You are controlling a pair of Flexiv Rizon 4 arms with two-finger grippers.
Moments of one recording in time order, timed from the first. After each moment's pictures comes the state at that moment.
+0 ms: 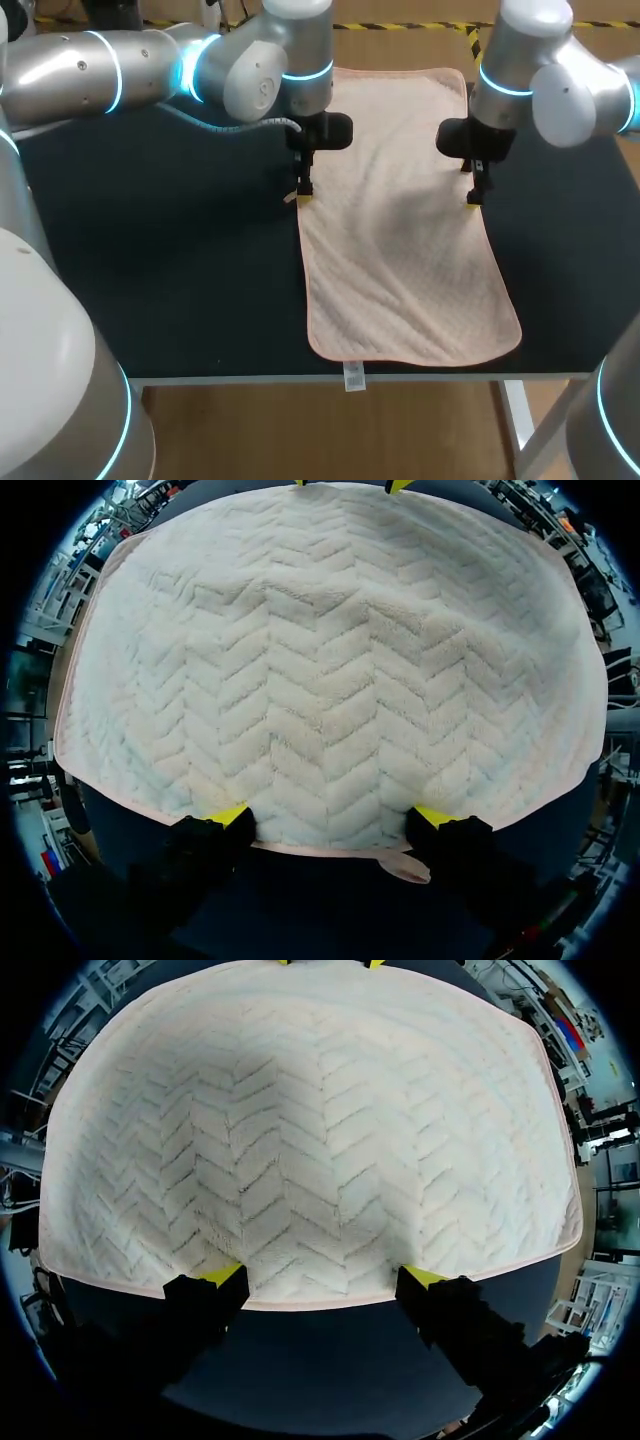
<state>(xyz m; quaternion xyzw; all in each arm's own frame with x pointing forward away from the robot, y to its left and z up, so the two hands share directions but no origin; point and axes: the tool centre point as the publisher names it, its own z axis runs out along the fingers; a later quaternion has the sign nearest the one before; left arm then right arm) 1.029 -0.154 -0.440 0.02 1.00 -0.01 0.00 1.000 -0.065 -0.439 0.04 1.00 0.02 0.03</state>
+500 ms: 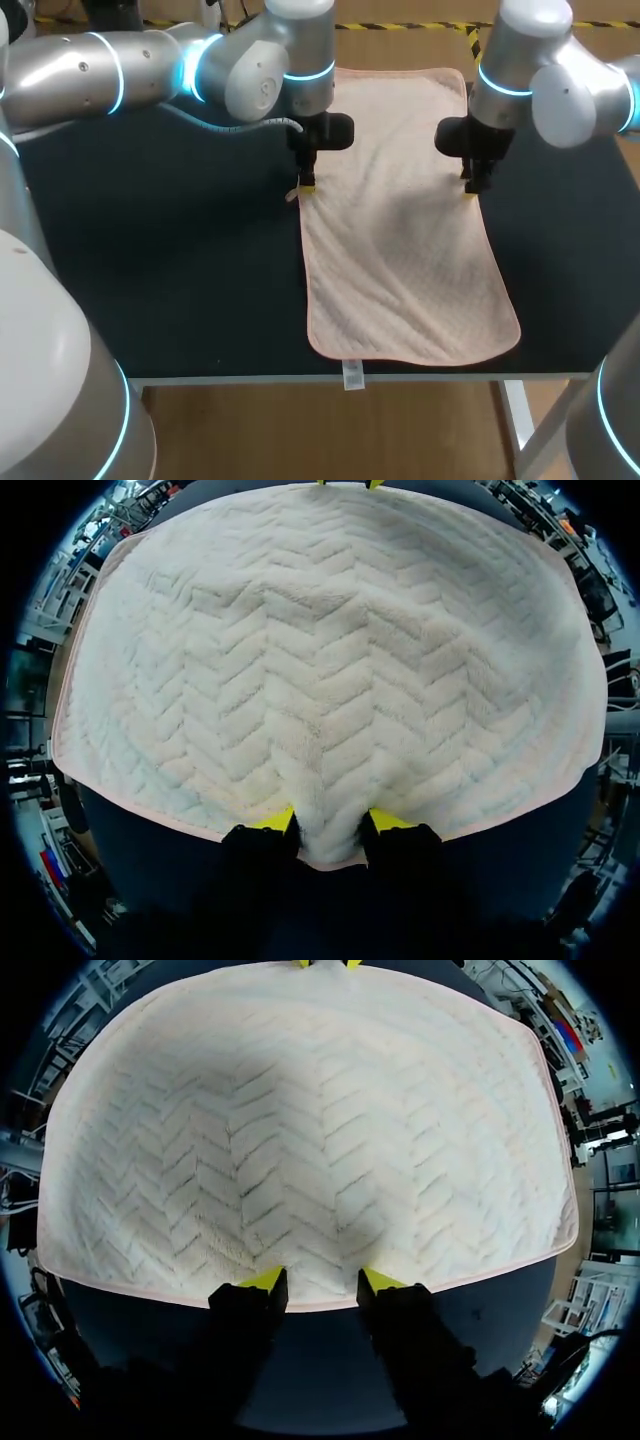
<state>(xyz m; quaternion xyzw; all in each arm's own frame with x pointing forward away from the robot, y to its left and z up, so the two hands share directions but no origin) 1.028 -0.157 -0.440 0.02 1.00 -0.02 0.00 1.001 -0.061 -0.435 0.04 1.00 0.03 0.04</state>
